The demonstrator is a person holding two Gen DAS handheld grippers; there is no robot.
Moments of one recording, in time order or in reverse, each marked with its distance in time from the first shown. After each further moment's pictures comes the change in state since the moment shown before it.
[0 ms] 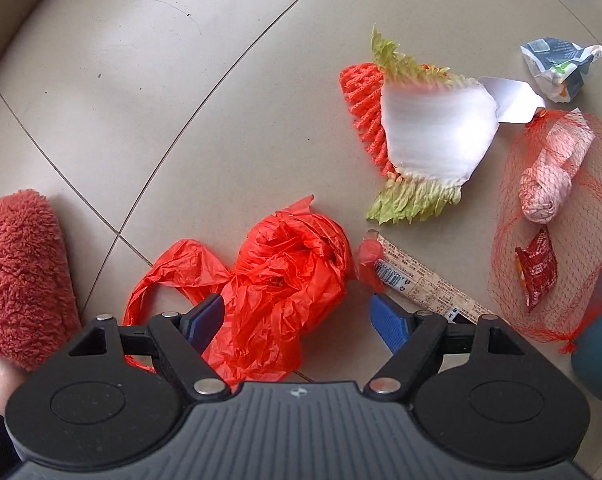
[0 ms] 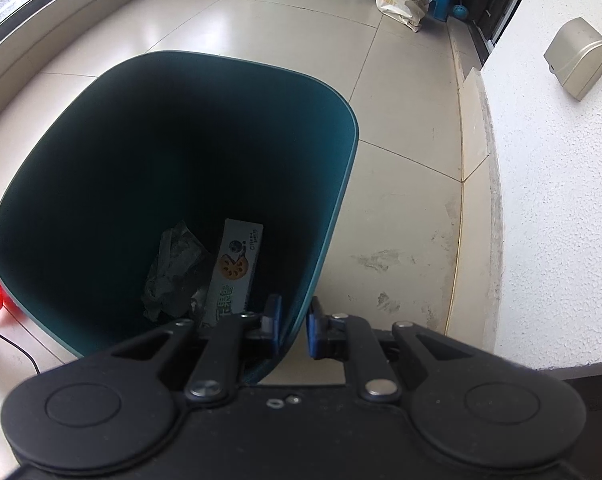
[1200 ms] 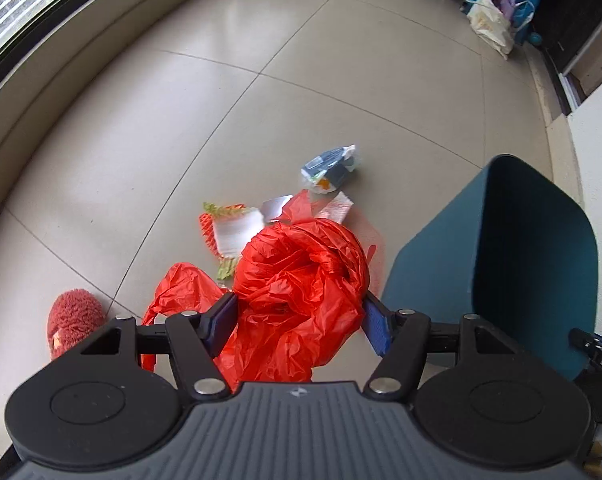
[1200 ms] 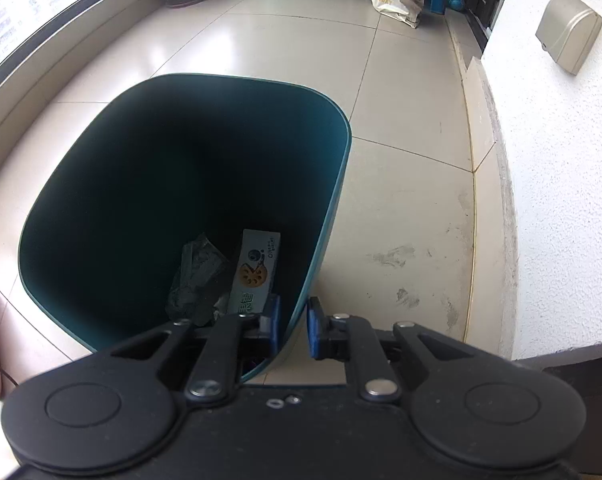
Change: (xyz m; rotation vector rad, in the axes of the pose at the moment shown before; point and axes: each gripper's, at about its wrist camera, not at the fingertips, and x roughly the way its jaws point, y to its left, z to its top) left arm -0.295 -0.112 -0.090 0.207 -0.342 -0.187; right arm -0.017 -0.025 -0.014 0.114 -0.040 0.111
